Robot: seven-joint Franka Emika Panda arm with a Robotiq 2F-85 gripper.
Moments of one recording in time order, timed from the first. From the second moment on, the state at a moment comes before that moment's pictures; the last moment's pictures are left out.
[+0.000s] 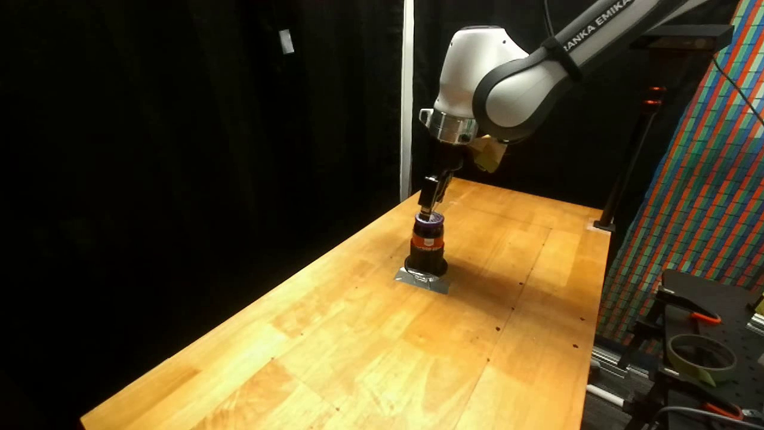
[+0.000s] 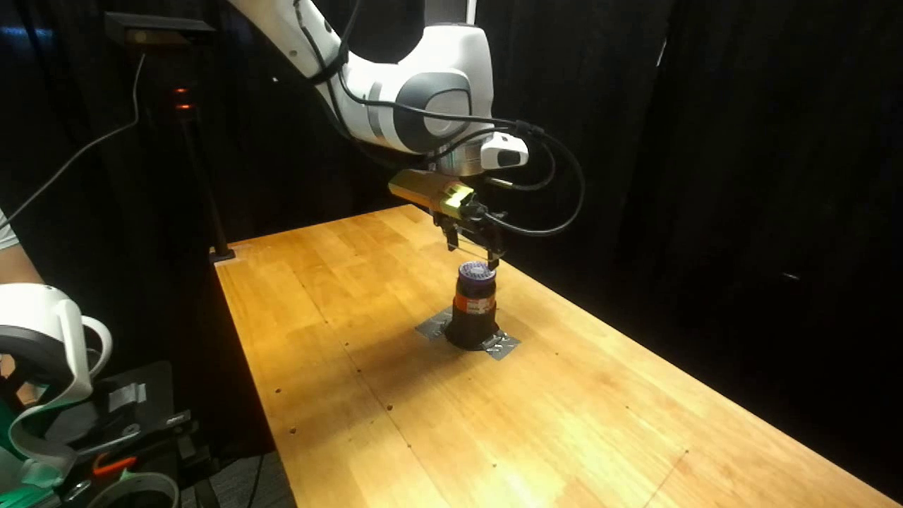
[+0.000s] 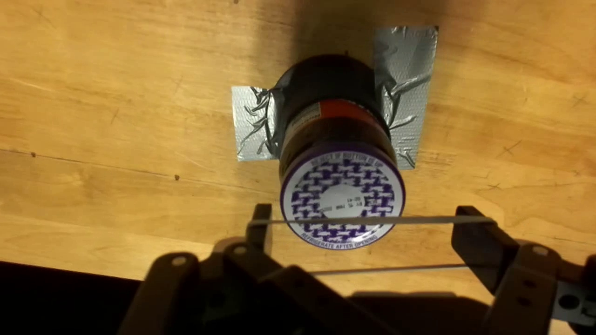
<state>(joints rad) 0.13 0.41 0.05 -1.91 -0.09 2.51 -0.01</state>
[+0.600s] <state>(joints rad) 0.12 0.54 0.04 -1.80 -0.09 2.55 -0.02</state>
